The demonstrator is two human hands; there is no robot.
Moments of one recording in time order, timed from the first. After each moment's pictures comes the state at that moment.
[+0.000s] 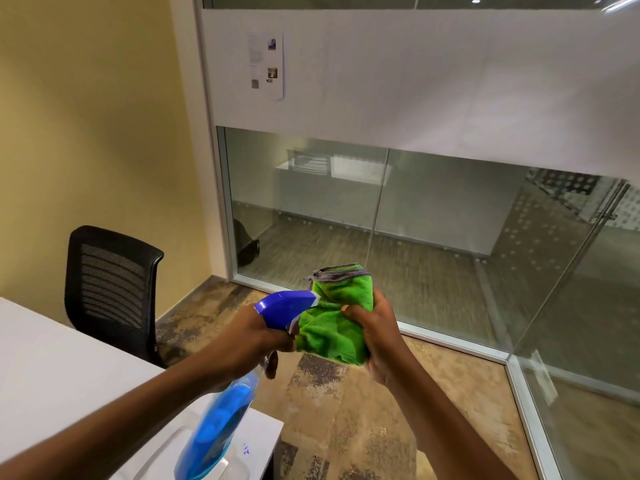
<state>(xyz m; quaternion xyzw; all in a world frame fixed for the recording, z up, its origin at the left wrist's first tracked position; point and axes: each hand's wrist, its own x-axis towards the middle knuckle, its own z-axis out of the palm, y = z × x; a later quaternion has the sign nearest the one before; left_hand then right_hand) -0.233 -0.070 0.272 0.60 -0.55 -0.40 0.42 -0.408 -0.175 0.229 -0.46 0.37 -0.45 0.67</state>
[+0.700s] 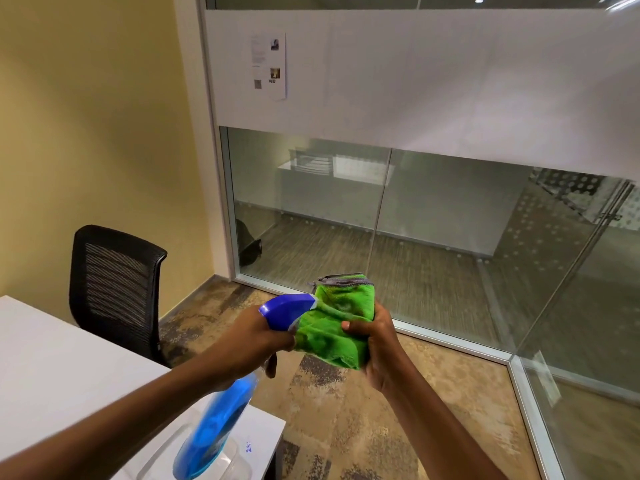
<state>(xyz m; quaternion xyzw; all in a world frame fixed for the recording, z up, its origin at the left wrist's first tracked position) -0.228 -0.075 0.260 0.62 -0.56 -0.39 0.40 -0.407 -0.171 0.213 -0.40 0.31 -0.45 0.74</state>
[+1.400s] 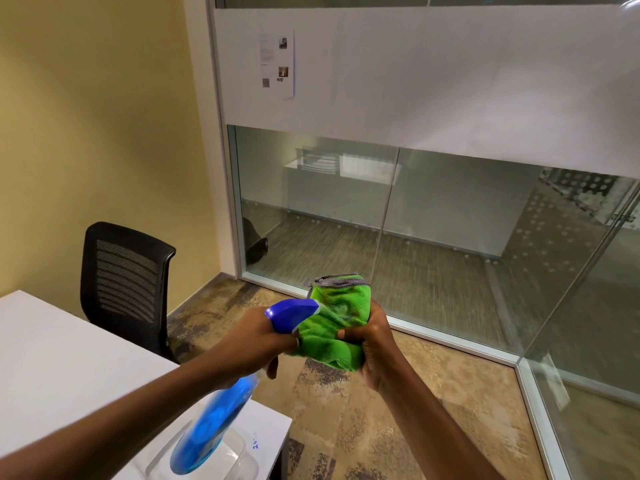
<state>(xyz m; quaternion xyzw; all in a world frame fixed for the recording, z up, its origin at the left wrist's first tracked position) -0.216 -0.077 0.248 0.62 -0.57 -0.38 0.38 -0.390 -0.164 0.214 -0.41 0.32 -0.43 0.74</state>
